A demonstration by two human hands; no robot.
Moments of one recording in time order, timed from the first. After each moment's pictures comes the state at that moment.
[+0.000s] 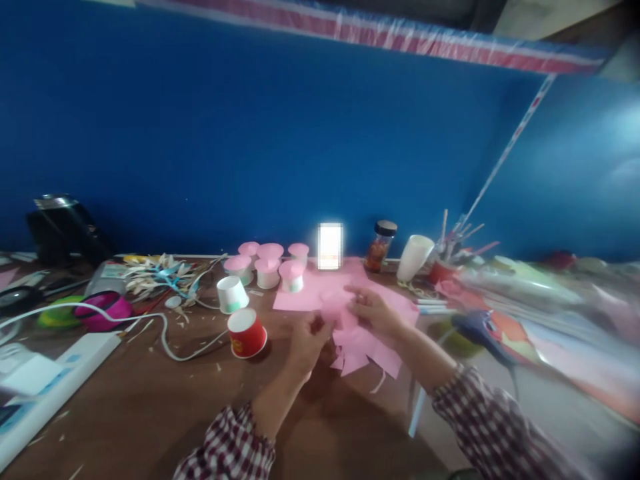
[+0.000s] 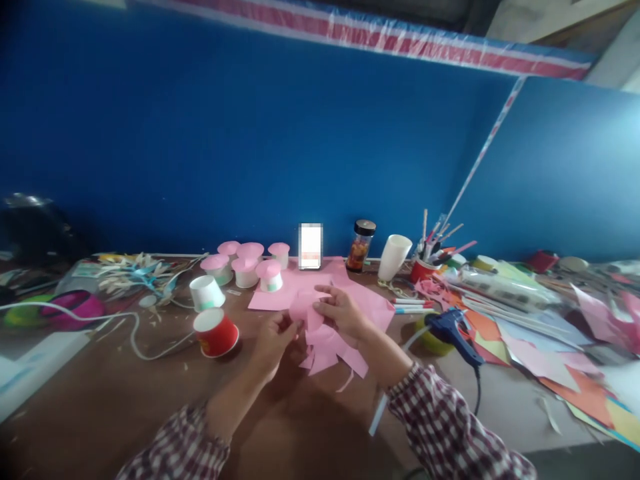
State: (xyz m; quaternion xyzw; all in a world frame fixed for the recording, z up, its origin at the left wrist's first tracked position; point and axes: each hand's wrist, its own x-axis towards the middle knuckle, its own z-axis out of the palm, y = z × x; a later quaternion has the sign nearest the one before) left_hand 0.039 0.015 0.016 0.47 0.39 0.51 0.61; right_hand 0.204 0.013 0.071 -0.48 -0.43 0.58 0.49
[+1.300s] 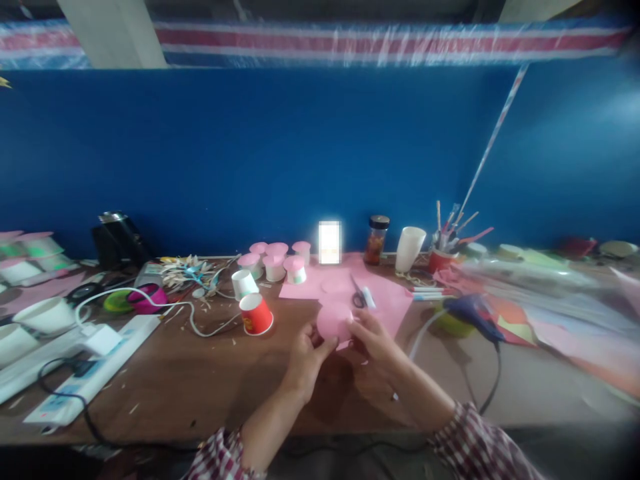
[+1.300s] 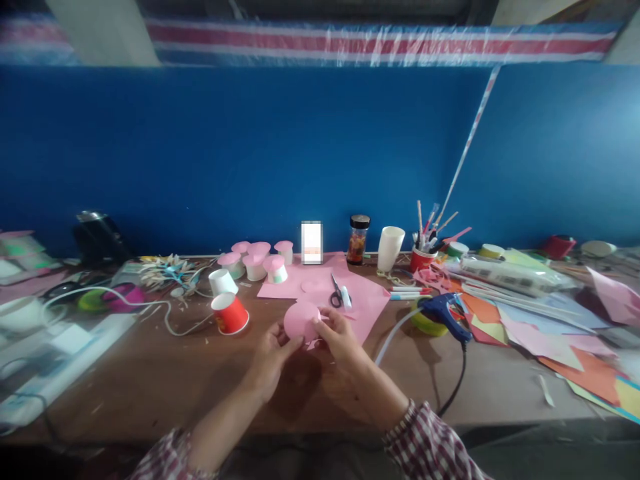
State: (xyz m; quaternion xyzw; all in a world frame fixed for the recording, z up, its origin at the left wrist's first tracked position) left_hand 0.041 -0.066 0.031 0.41 0.34 0.52 0.67; right_hand 0.185 -0.074 0.049 -0.43 -0.39 0.59 0.56
